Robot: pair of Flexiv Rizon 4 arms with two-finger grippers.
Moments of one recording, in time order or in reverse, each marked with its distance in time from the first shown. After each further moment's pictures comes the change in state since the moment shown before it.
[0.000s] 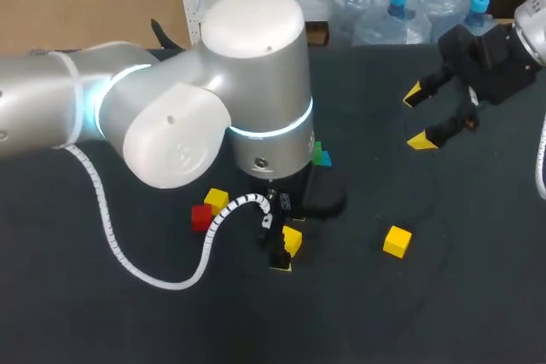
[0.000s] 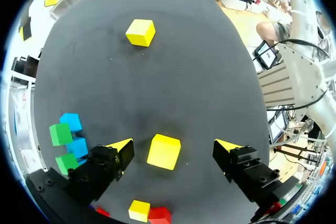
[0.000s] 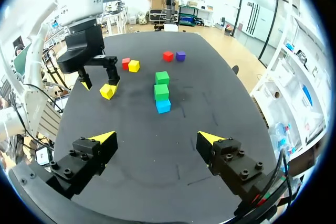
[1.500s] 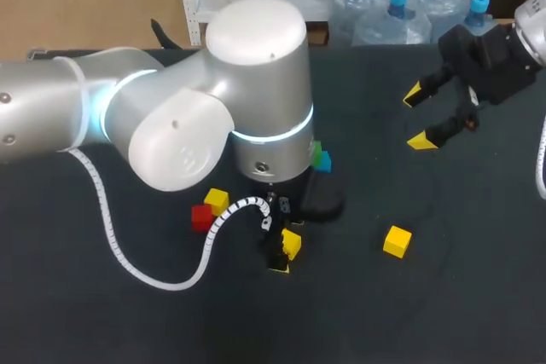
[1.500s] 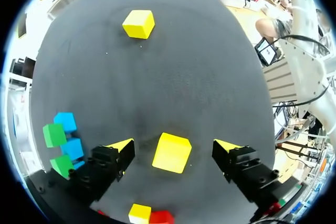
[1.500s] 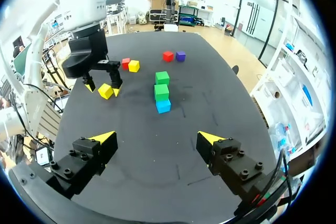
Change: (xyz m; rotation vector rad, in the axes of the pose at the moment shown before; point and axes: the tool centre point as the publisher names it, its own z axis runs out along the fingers) left arm 0.007 0.001 0.013 0.011 0.020 0.014; right arm 0.000 0.000 0.000 0.000 0.000 0.000
